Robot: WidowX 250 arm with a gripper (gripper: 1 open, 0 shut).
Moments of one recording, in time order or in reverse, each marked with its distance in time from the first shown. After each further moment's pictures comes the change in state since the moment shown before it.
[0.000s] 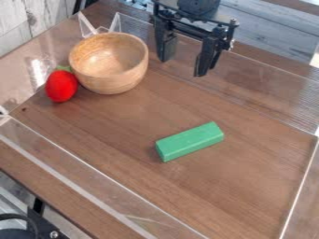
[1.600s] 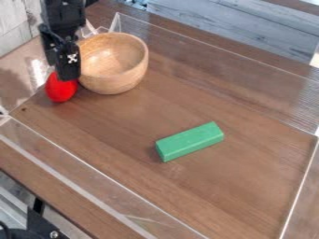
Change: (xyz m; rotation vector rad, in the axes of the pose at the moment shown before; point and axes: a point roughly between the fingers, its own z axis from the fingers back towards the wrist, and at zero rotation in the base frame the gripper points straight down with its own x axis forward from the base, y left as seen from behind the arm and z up) arm -0.051 0.178 -0.052 -0.003 -0.007 -0.401
